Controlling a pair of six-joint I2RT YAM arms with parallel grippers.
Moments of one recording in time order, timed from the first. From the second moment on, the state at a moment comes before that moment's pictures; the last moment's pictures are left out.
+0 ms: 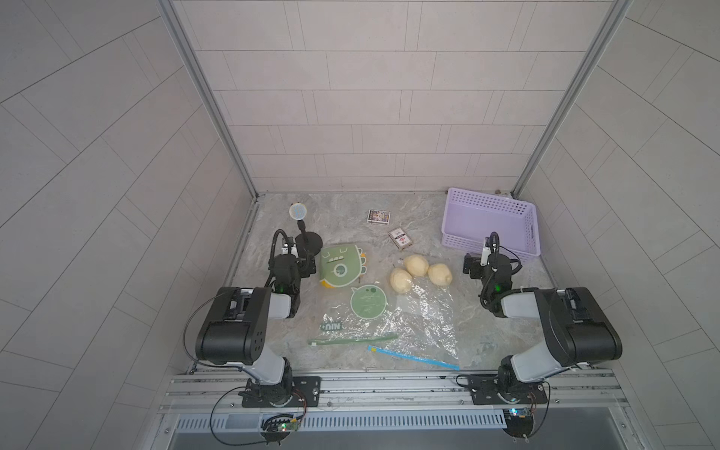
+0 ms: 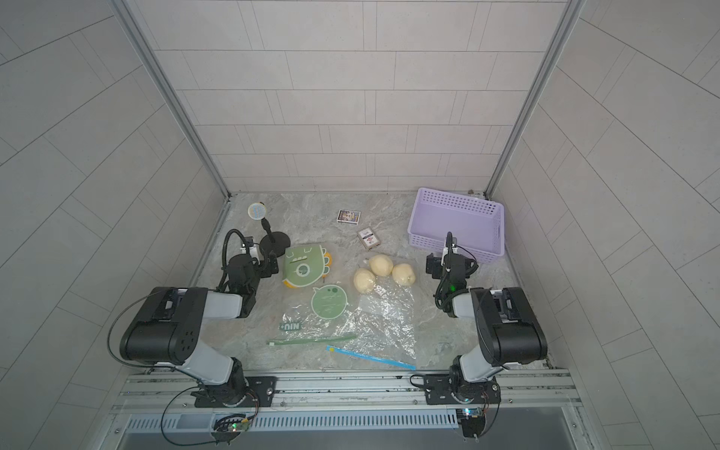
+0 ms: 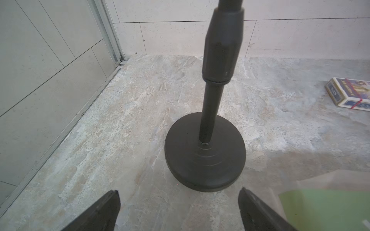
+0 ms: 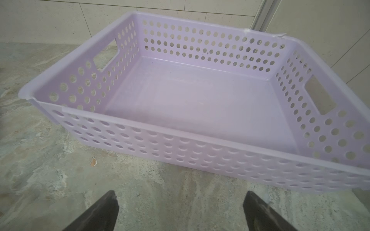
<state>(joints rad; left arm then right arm) -0.02 1.57 0.39 0.79 -0.19 -0.02 0.01 1.53 0.38 0.72 0.22 0.01</state>
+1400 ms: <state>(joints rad) -0.80 1.07 0.74 -0.16 0.17 -0.49 0.38 0.68 0.52 -0.82 -0.17 0.58</state>
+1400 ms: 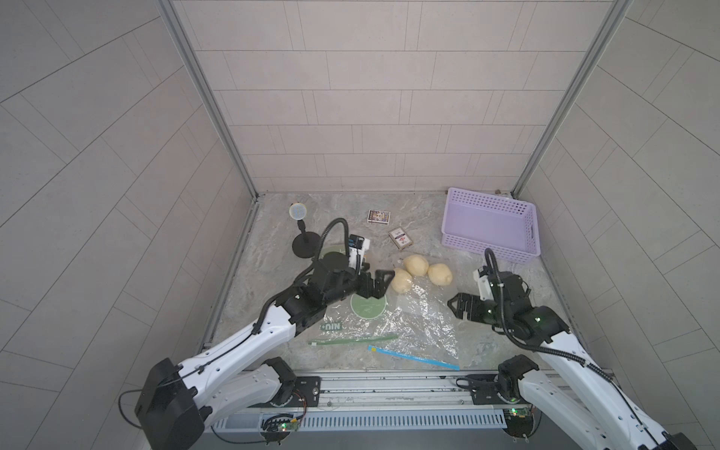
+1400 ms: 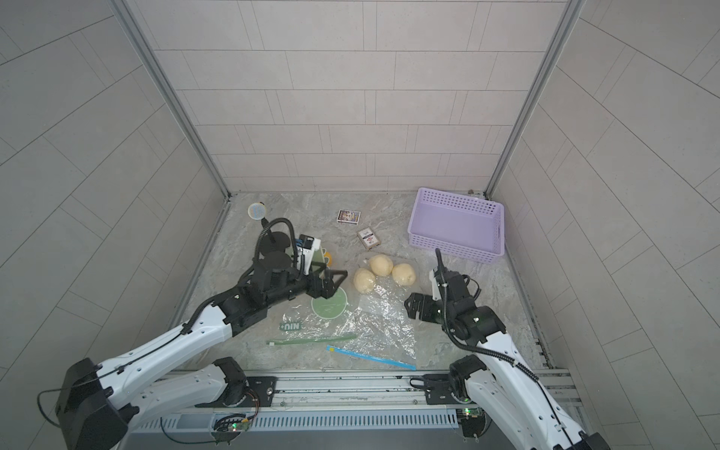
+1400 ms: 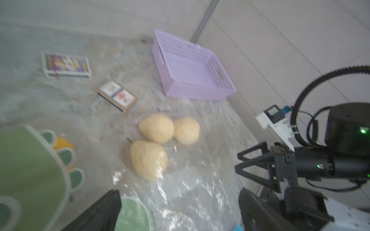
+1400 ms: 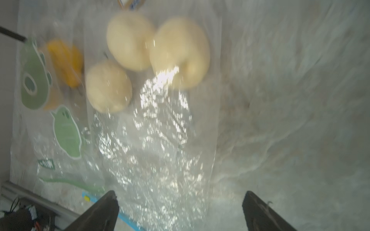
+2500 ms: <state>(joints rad) -0.80 1.12 1.19 -0.35 0.25 -0.32 0.42 0.87 0.70 -0.45 -0.35 0.90</state>
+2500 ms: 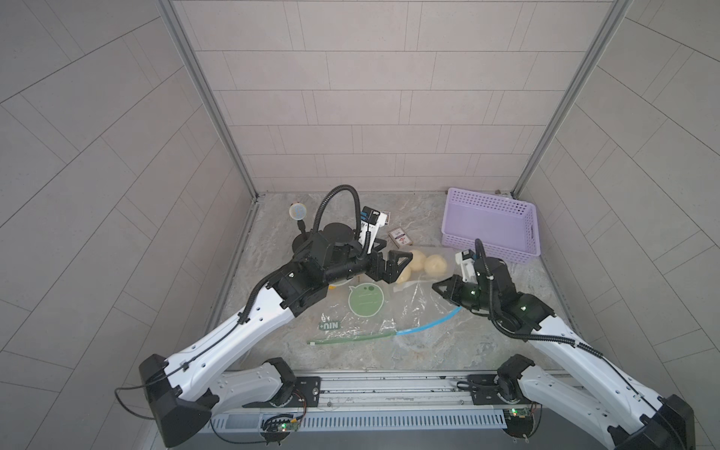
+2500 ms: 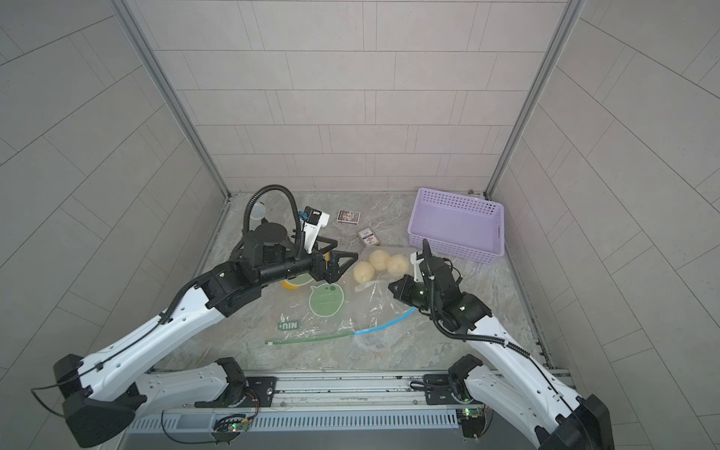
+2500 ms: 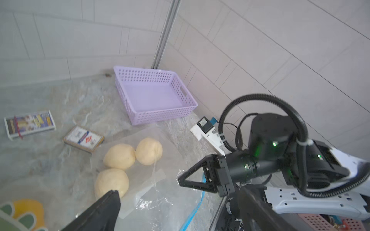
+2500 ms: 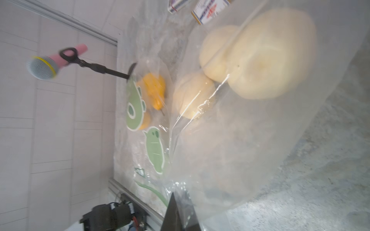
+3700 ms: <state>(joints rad) -1.18 1.43 0.86 0.29 -0.45 0.83 0.18 1.12 0.98 -0.48 -0.84 0.99</state>
